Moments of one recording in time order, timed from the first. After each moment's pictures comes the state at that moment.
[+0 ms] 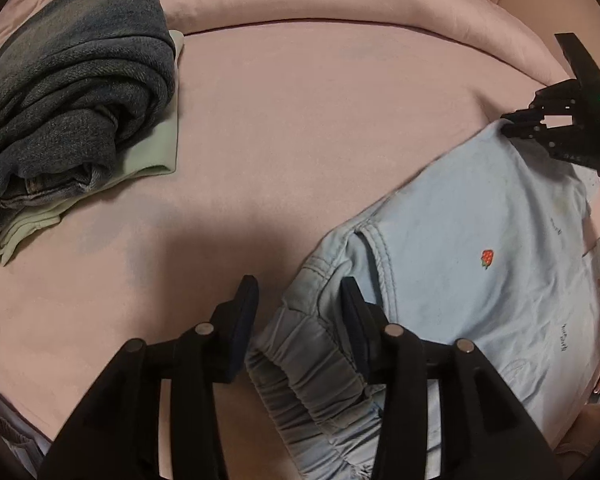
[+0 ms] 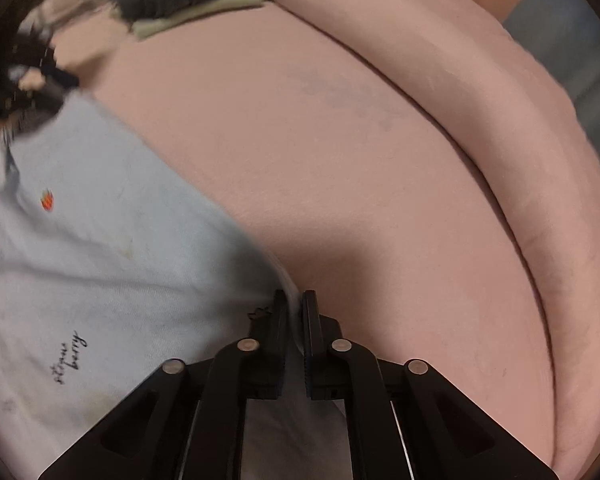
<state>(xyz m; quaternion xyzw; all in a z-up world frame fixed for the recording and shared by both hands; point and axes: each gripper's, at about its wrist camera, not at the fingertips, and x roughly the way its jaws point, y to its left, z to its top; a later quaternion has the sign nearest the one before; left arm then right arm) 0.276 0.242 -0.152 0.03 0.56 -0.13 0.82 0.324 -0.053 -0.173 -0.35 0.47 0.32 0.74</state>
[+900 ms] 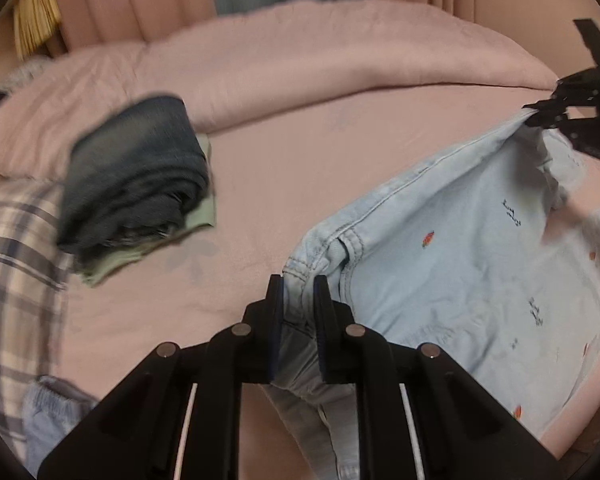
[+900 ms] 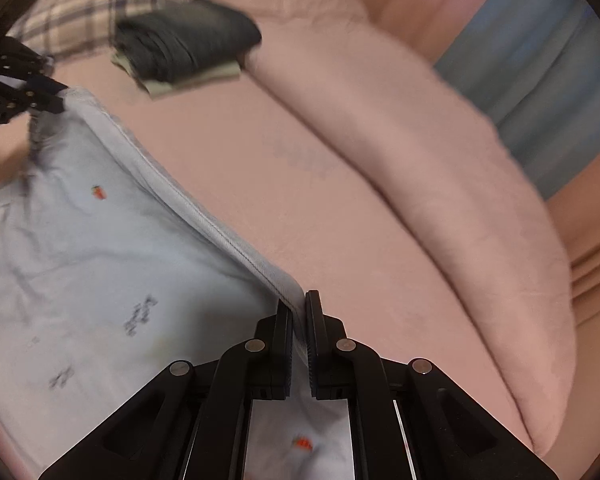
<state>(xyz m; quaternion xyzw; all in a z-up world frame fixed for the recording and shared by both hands) 0.148 0.158 -0.045 0.13 0.43 -0.08 0.89 0.149 -0.104 -0.073 -0.37 0.36 0.25 0.82</state>
